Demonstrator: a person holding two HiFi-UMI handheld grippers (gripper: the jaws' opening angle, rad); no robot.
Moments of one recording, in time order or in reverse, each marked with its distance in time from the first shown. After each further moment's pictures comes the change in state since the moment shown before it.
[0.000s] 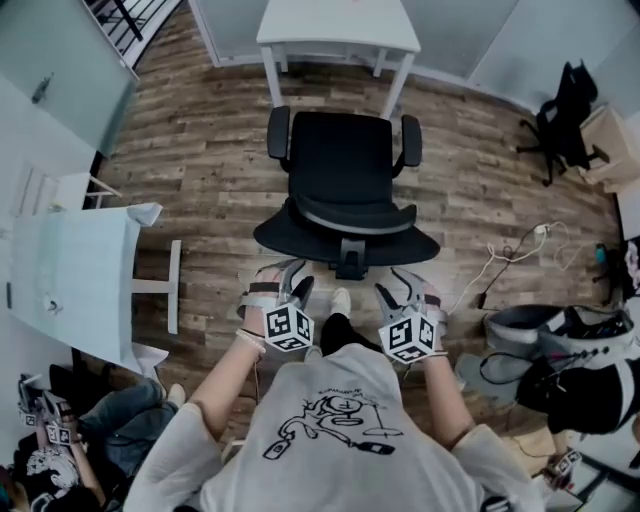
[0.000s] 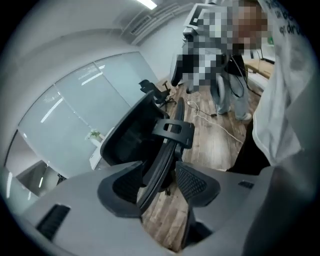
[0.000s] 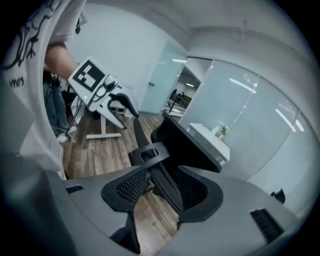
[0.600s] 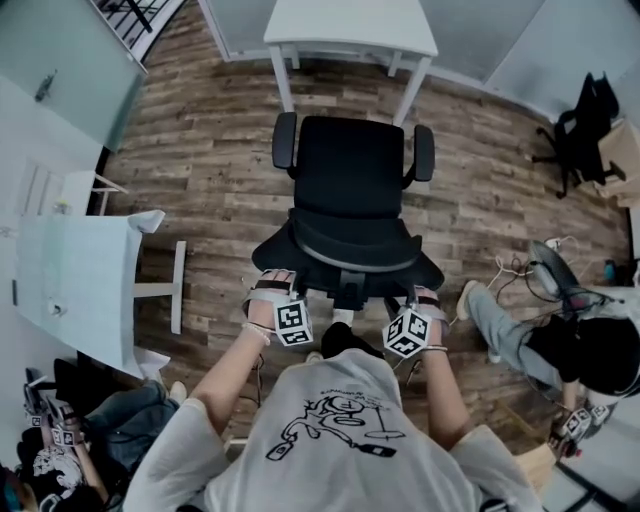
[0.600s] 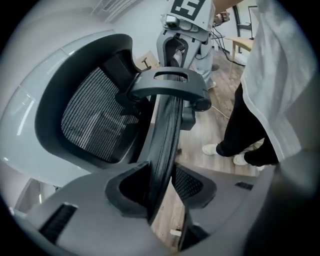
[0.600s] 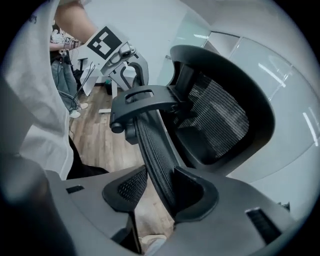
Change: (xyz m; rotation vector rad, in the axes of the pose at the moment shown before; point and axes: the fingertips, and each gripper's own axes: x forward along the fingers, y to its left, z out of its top) left arm 0.091 -0.011 -0.054 0.171 0.230 -0.168; right arm 0.092 -0.007 -0.103 -0.145 0.246 0.184
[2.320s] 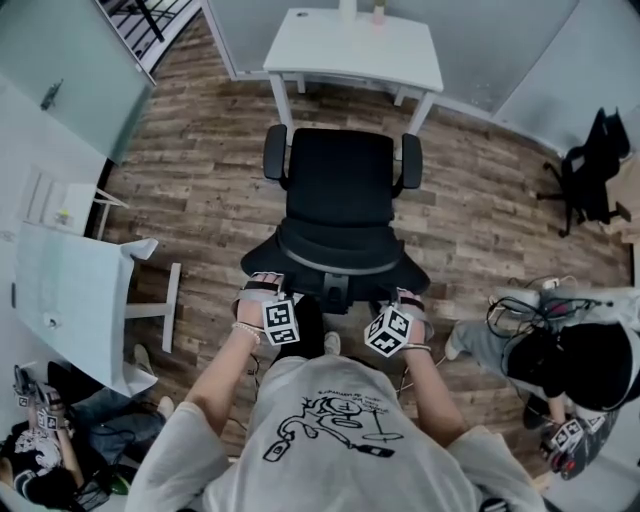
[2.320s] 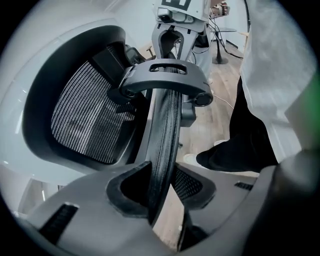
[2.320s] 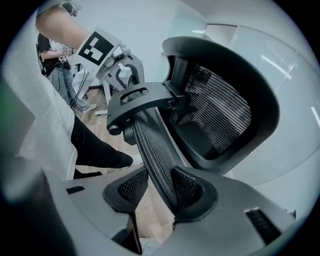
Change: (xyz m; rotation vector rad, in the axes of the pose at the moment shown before) left arm 0.076 0.111 0.004 -0.022 0.088 -0.009; right arm 0.074 -0.124 0.020 0.013 0.014 0.082
